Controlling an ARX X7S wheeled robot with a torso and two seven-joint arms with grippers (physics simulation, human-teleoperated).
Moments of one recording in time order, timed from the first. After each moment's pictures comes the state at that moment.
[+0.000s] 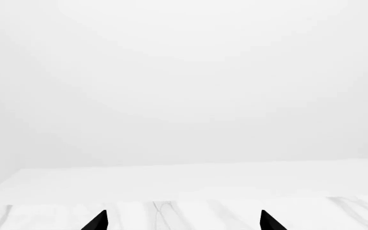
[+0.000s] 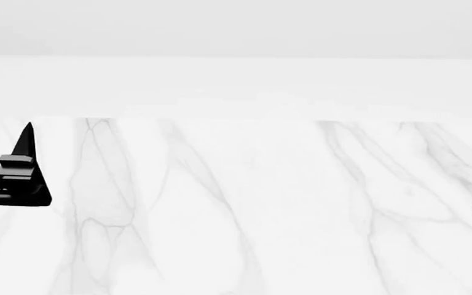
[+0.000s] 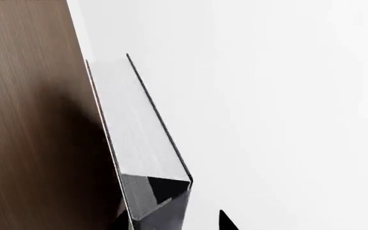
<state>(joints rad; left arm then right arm) -0.54 -0.31 -0.03 0.59 -0.43 -1.03 -0.22 1.43 0.44 -1.04 1.31 0.12 1.20 0.48</state>
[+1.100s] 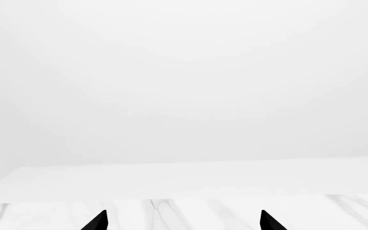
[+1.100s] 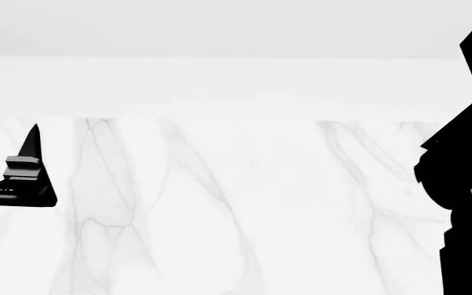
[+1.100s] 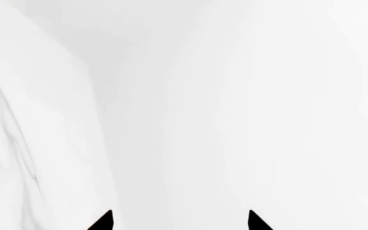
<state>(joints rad) -0.54 -0.31 -0.01 0.57 -0.44 -1.01 -0.24 1.53 0.30 -1.06 1.31 0.01 0.75 0.35</state>
